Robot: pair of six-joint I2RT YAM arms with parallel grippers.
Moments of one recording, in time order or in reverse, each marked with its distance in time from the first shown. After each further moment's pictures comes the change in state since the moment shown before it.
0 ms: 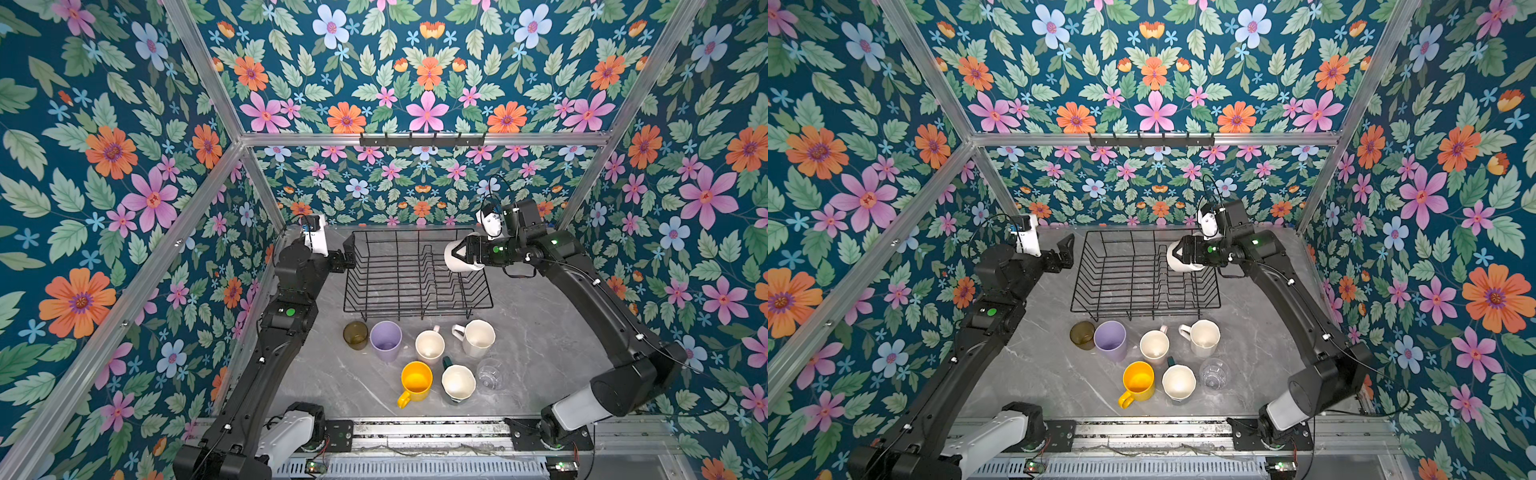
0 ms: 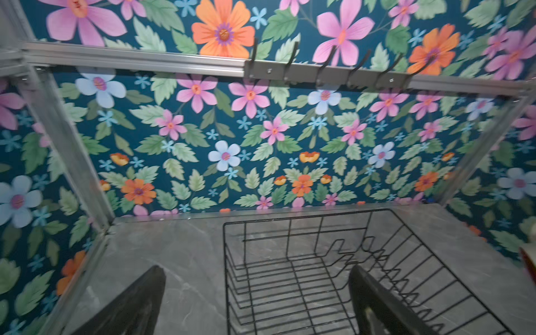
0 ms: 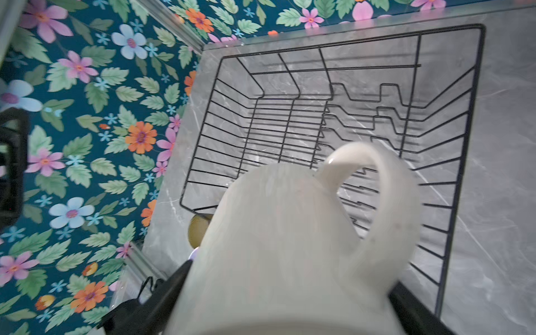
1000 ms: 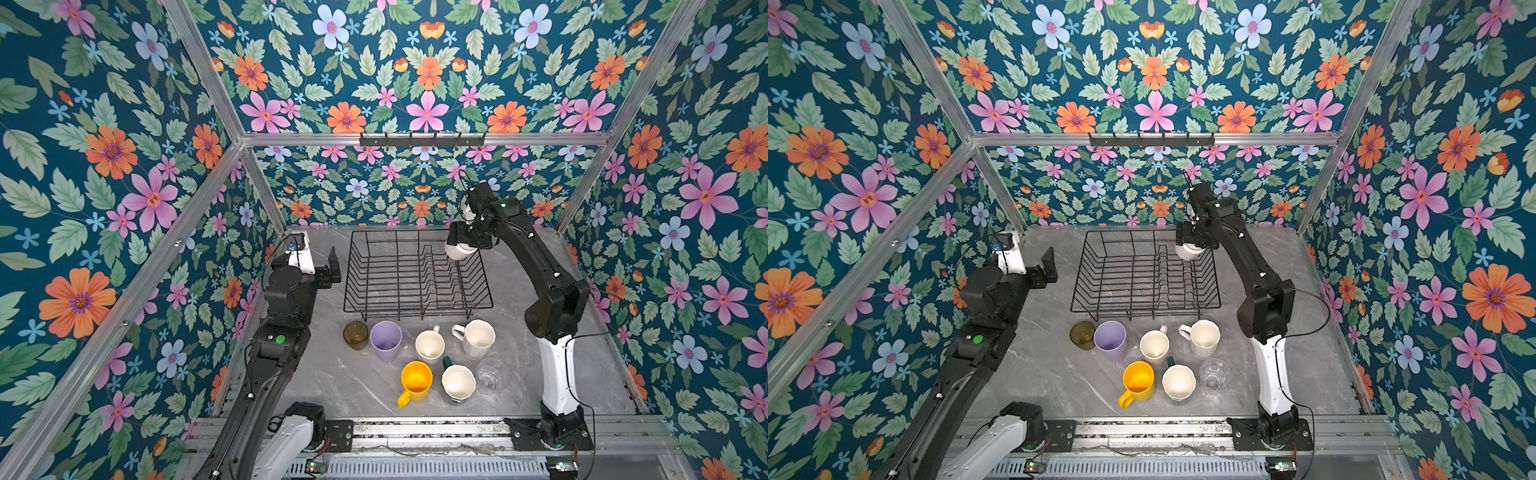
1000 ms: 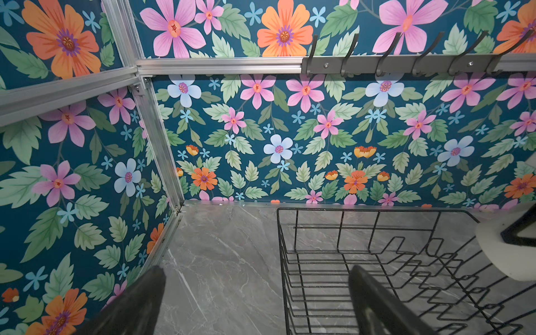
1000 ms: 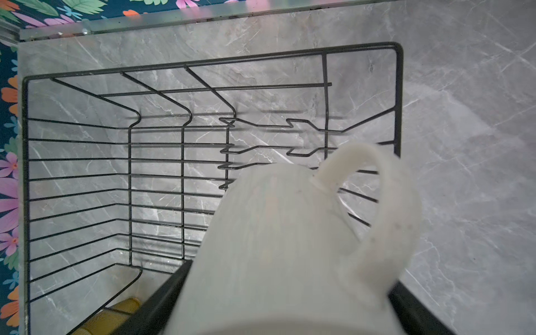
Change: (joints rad) left arm 0.001 -0.185 -0.101 -0.065 -0.182 0.064; right arm -0.019 0.636 0.688 -0.323 0.270 0.003
